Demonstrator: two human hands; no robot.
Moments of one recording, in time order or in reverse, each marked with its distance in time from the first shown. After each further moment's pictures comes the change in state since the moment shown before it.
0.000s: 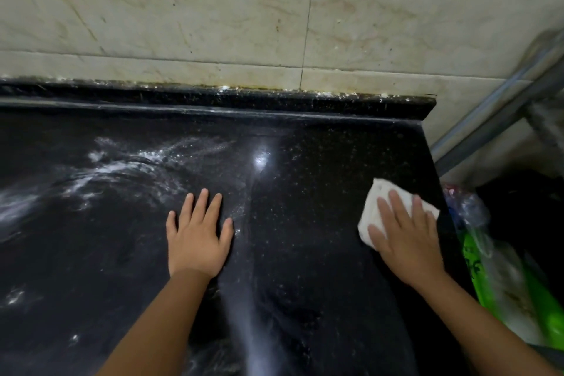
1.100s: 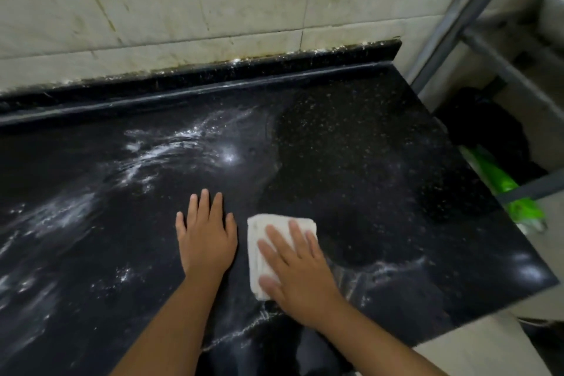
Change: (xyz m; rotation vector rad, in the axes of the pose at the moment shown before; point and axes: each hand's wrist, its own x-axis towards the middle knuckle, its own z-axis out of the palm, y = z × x) left_hand -0.038 -0.135 -0.025 -0.005 -0.051 0.221; right_hand -0.143 -0.295 0.042 0.034 -0.057 -0.146
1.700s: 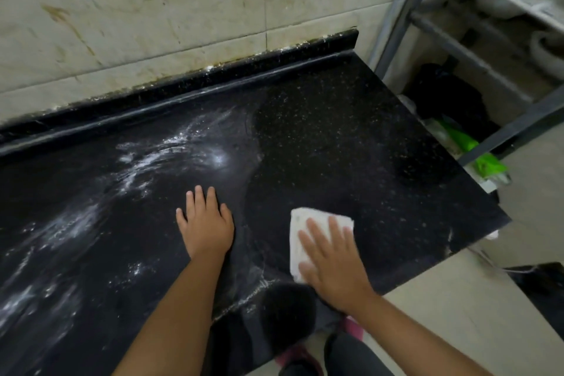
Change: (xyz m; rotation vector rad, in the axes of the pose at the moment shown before) left_hand -0.006 0.004 -0.005 0.008 -0.009 0.018; right_hand -0.068 0.027 0.006 -0.034 -0.011 0.291
